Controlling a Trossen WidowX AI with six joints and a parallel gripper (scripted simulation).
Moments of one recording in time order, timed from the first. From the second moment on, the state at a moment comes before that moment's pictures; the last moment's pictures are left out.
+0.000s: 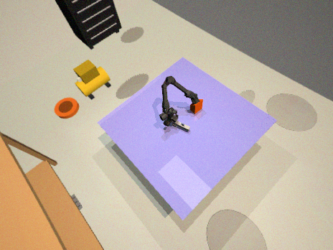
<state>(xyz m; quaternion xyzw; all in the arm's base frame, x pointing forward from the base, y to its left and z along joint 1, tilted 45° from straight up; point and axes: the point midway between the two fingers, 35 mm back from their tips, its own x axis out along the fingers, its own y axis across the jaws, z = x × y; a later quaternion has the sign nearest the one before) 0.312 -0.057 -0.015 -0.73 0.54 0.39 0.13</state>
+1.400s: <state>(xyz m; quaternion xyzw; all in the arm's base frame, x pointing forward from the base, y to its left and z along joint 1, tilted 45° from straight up) 0.326 -0.078 0.009 -0.73 0.55 0.39 0.13</state>
